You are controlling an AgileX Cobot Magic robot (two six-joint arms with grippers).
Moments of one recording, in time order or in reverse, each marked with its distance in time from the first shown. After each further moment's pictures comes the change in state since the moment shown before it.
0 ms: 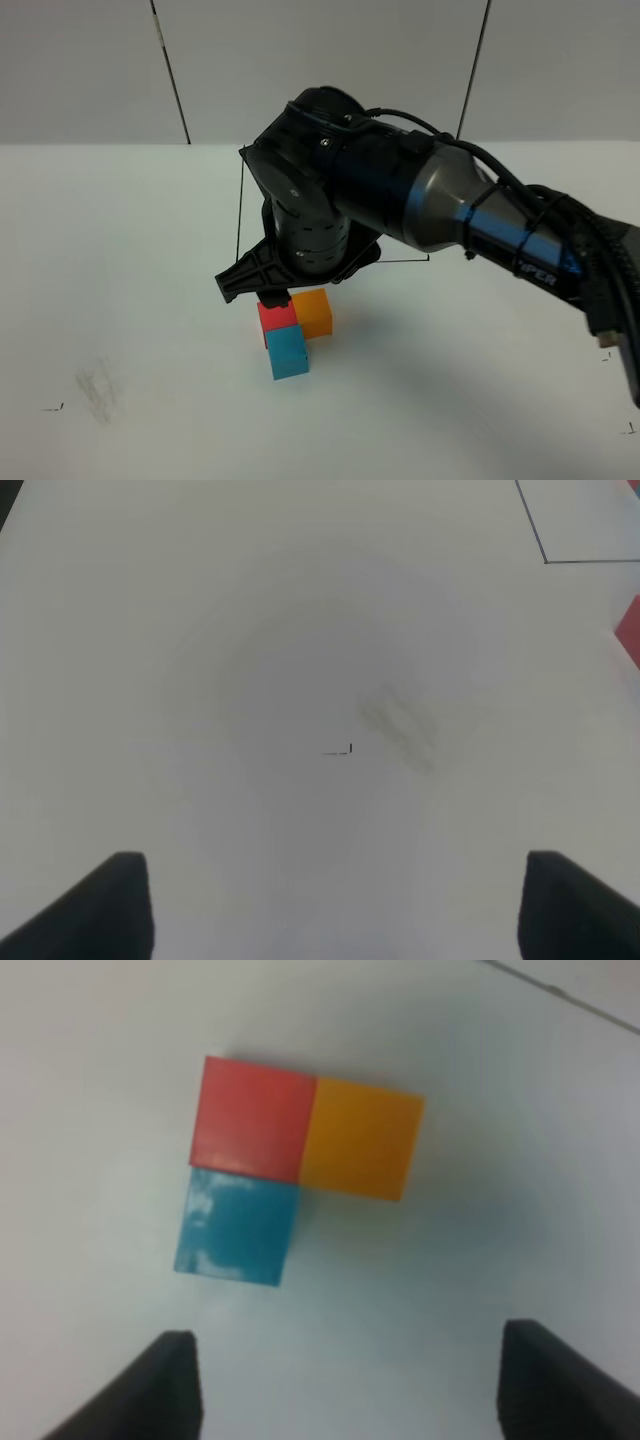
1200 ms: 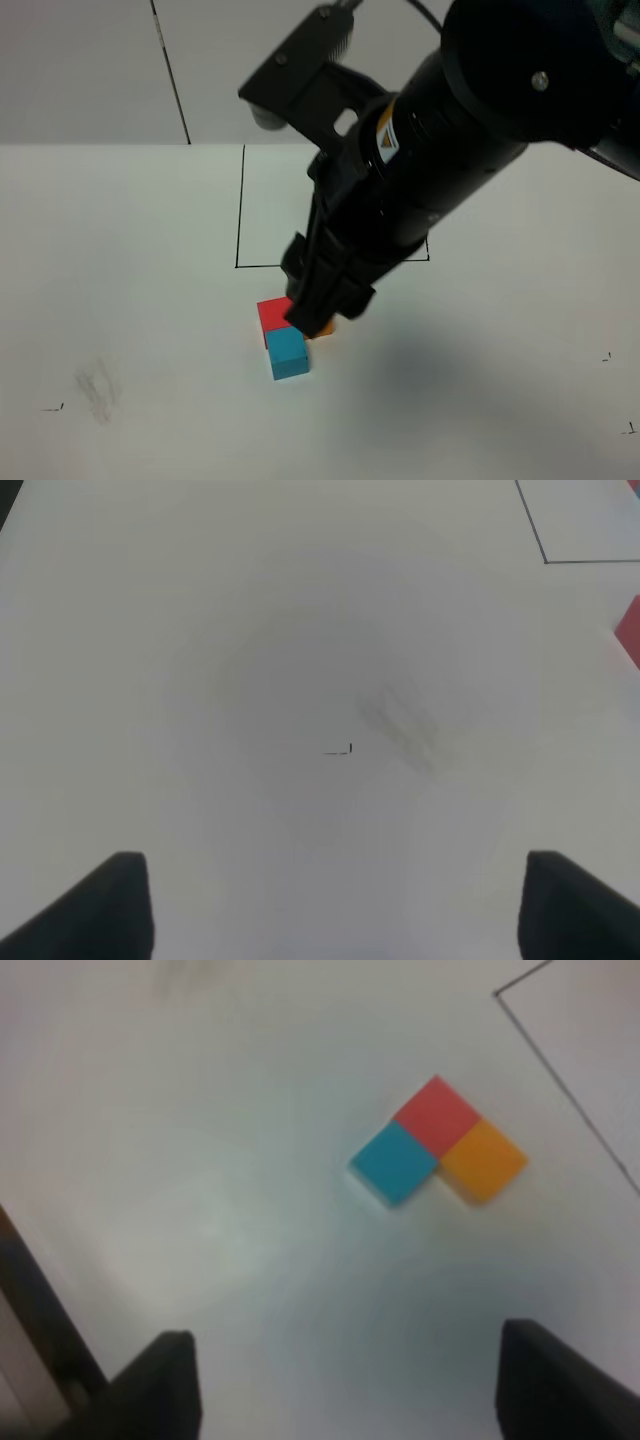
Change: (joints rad) left arm 0.000 0.000 0.000 0.000 0.000 0.000; right arm 0.001 -0.435 0.172 0.258 0.029 -0.663
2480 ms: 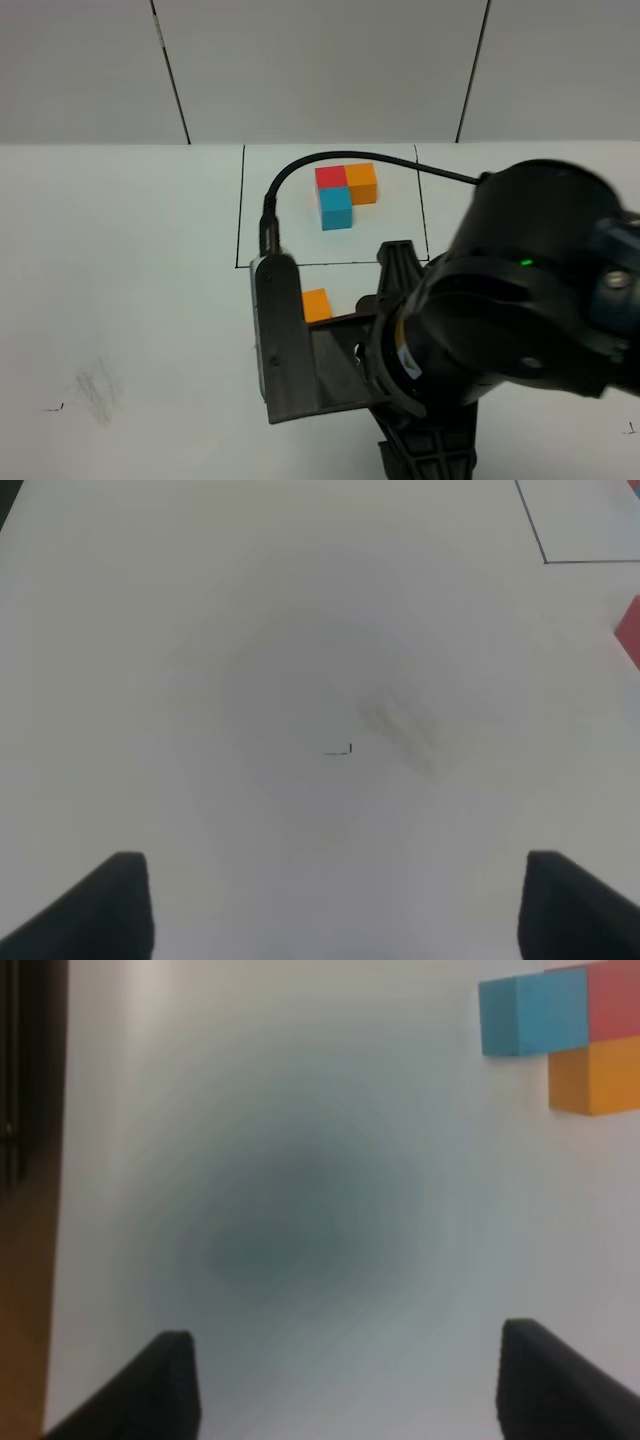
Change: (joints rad) left arm 0.000 0.000 0.000 0.000 0.000 -0.001; right arm 0.219 -0.089 0.327 -0.241 0.006 -0.409
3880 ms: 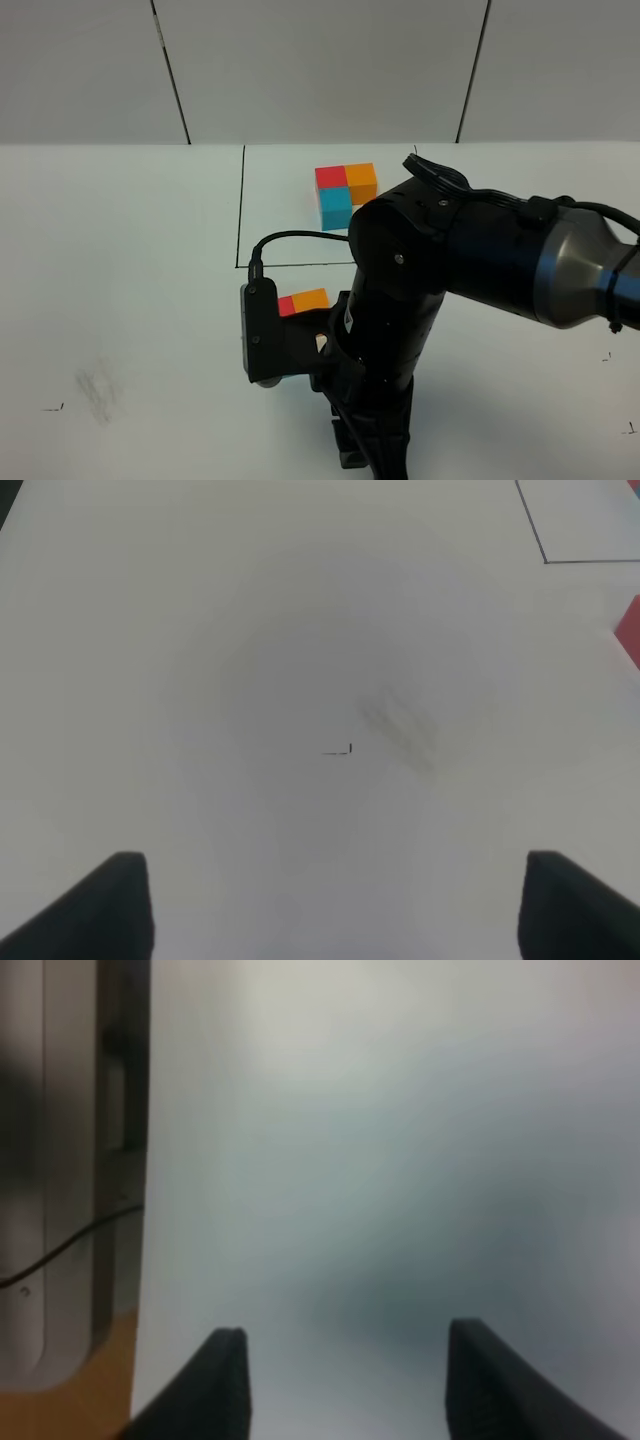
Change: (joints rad) left arm 0.000 0.000 0.000 0.000 0.000 0.000; right arm -0.226 0.276 -0.019 0.406 -0.086 -0.299
